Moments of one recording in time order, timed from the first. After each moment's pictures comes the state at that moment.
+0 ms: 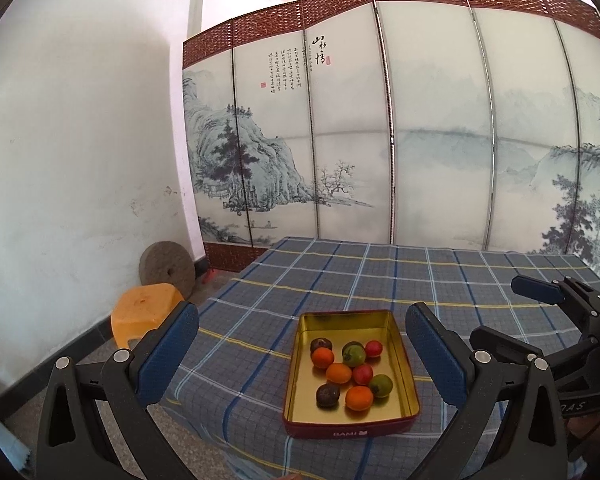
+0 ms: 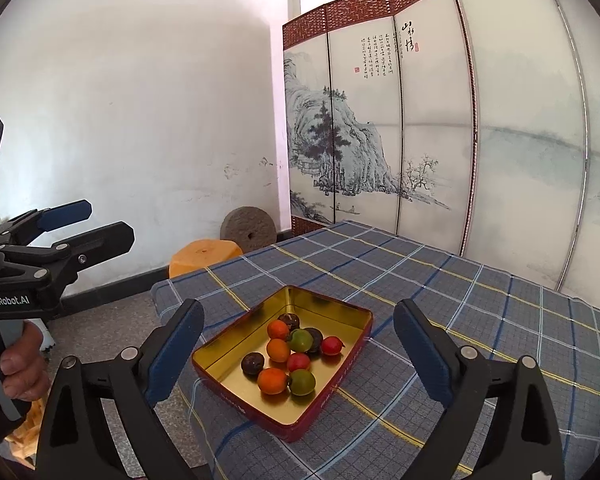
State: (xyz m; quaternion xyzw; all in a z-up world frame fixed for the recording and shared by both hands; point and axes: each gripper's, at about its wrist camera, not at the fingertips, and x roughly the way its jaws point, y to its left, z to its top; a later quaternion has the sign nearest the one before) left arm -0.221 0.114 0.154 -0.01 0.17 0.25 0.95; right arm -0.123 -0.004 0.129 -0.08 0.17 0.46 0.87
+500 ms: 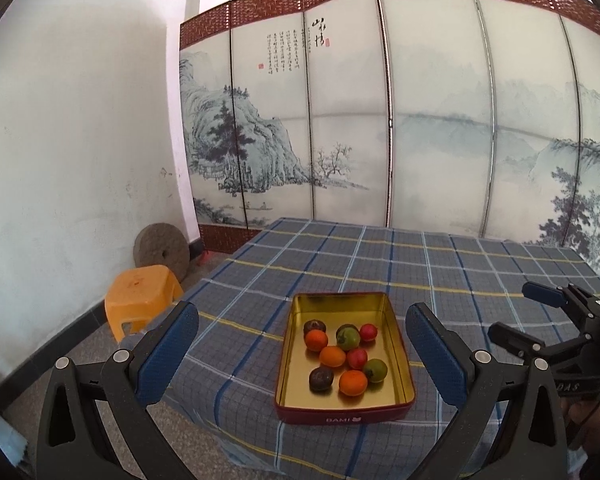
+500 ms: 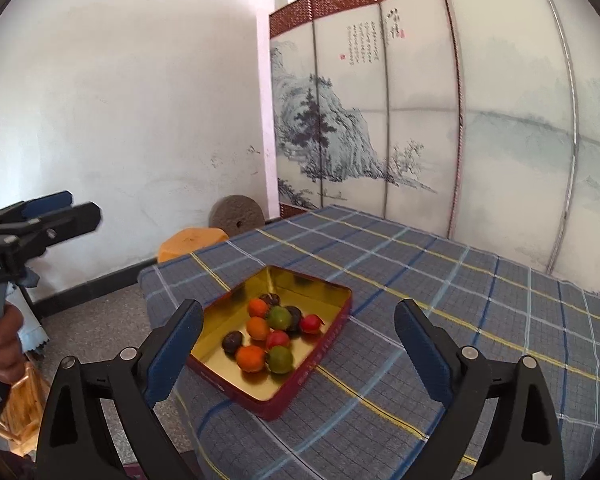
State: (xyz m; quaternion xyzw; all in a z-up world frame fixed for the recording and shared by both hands) left arm -0.214 0.118 0.142 -0.03 0.20 0.24 0.95; right arm -0.100 -0.029 0.105 -0.09 0.20 0.43 0.88
